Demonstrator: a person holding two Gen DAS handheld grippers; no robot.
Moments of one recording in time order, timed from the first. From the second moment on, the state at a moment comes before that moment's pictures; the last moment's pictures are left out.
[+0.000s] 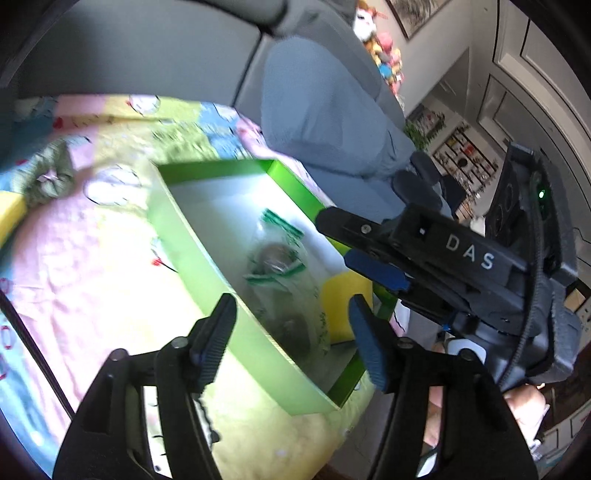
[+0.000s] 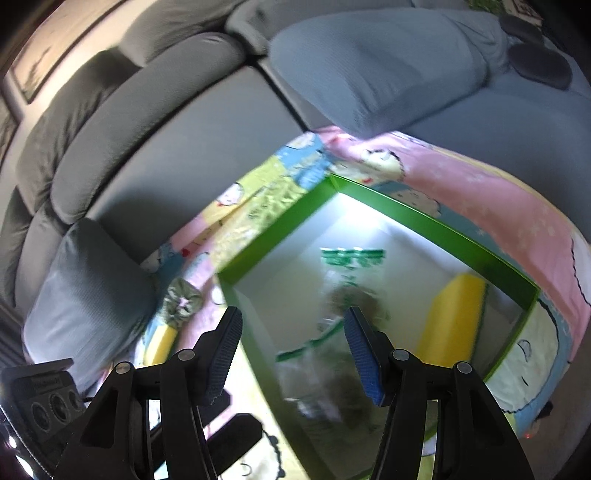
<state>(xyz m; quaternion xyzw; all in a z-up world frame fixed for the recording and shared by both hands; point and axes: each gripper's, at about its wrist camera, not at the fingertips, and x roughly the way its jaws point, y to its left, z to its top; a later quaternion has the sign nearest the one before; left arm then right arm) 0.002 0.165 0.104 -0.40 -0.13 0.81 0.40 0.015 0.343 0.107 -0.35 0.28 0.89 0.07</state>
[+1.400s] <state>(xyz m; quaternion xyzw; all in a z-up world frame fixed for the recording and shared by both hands) 0.014 -0.132 0.049 -0.43 -0.33 0.83 -0.14 -0.139 0.011 0.019 -0.45 0.00 0.87 -0.20</state>
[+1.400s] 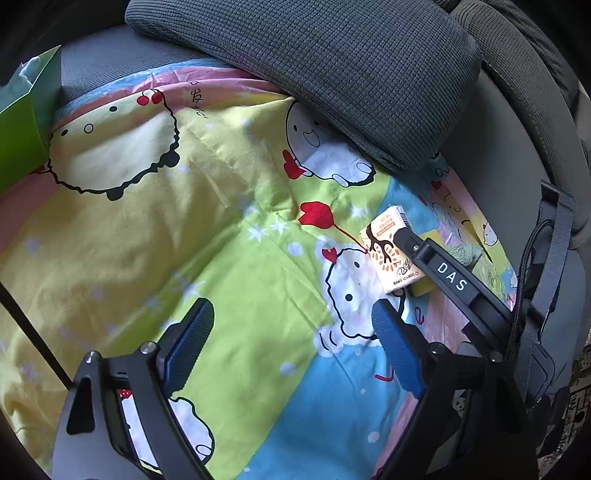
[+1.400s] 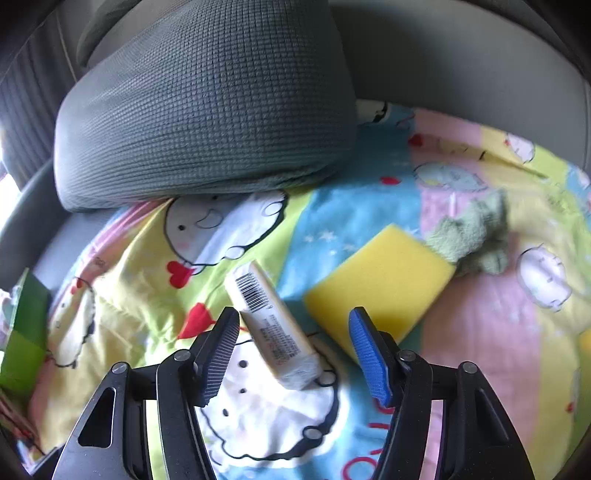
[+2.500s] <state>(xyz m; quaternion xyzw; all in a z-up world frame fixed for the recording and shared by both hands) -0.016 -0.045 0.029 -0.51 -0.27 0.82 0.01 -0.062 0.176 0.036 -0.51 0.21 0.82 -0.15</state>
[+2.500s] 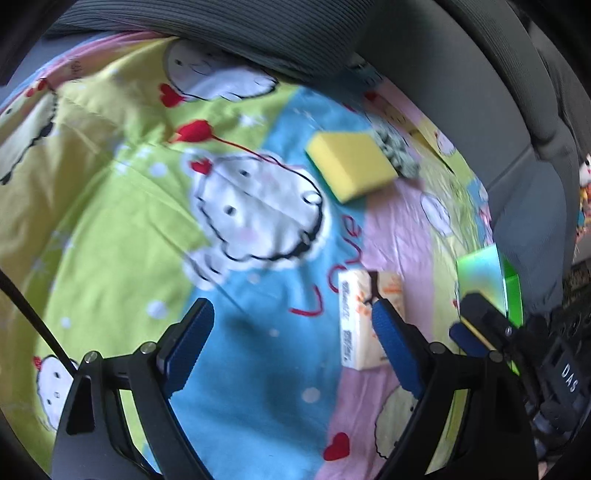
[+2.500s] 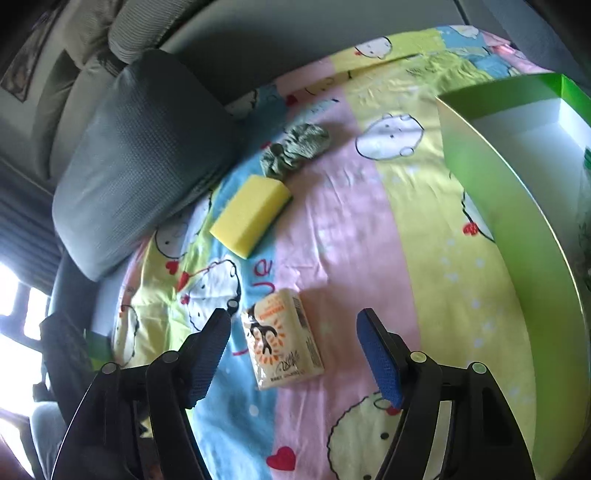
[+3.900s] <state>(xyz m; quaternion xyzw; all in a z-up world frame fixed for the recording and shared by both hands) -0.002 0.032 0.066 -0.43 -0.19 0.87 0.15 -0.059 0.166 0.041 -0.50 0.19 0.82 -0.18</state>
